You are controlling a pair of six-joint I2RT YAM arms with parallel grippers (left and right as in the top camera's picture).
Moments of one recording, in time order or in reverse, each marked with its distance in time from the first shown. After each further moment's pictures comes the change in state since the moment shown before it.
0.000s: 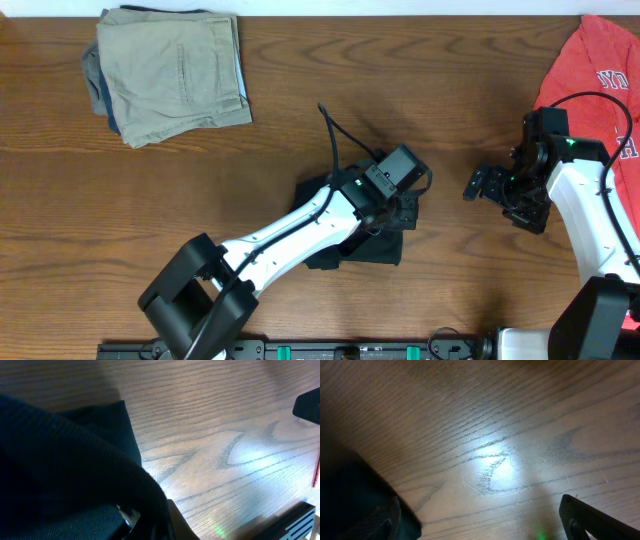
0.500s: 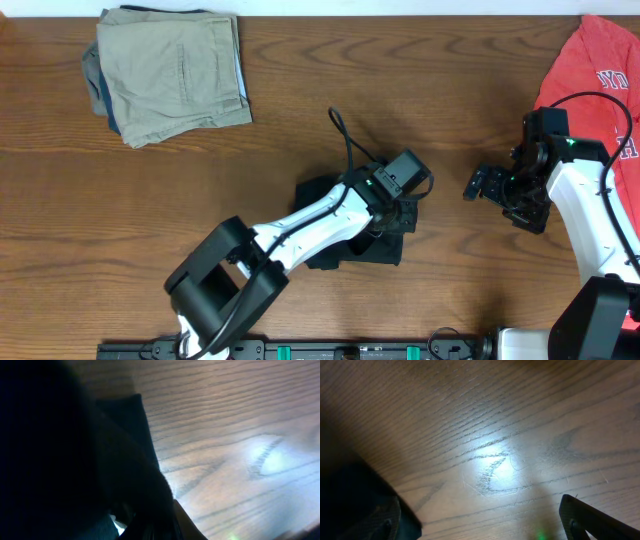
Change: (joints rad) left arm -0.001 0.116 0.000 0.031 0.000 -0.004; right arm 0.000 0.000 0.000 0.000 0.000 0.000
